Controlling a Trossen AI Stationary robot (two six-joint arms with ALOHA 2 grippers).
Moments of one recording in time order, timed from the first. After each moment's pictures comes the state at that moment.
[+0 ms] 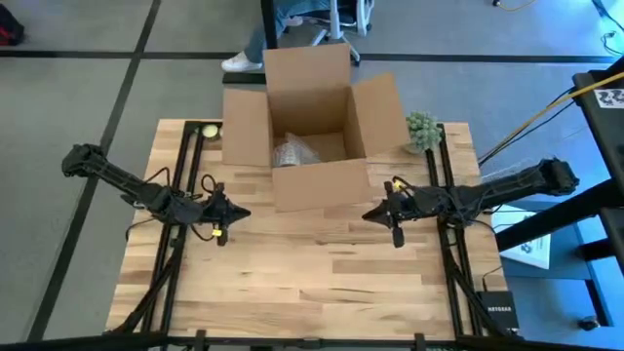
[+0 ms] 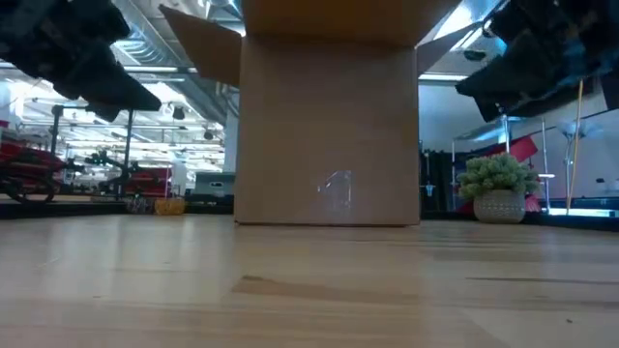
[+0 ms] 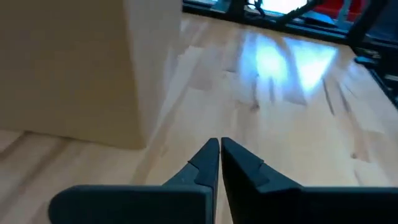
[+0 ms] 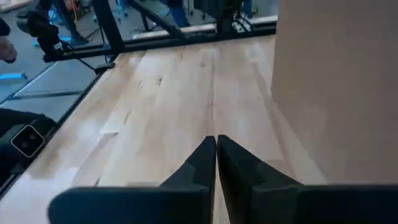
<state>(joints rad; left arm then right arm) -0.40 0.58 0.23 -0.06 -0.57 -0.35 0.17 0.76 0.22 0.28 0.08 0.18</state>
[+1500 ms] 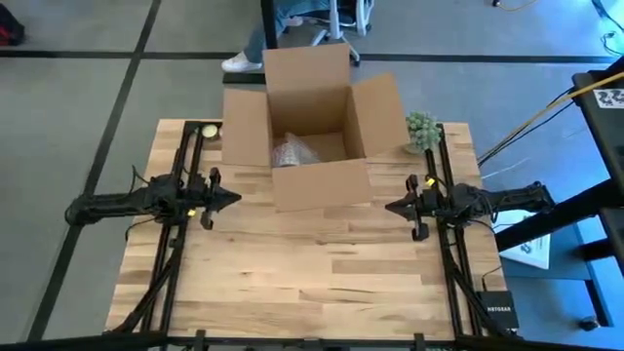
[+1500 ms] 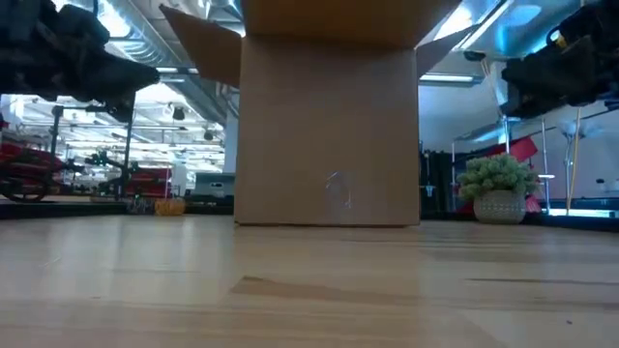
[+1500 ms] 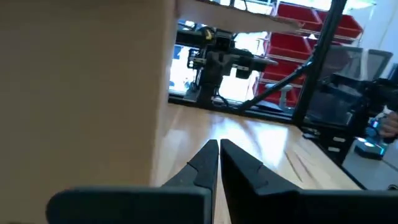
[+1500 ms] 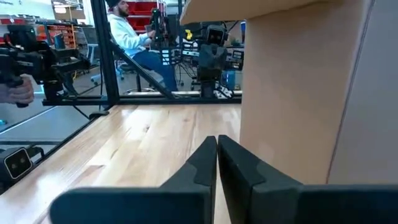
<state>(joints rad) 0.08 0.00 0.01 0.02 0.02 -0.14 0.17 0.03 0.01 0.03 0.11 0.02</state>
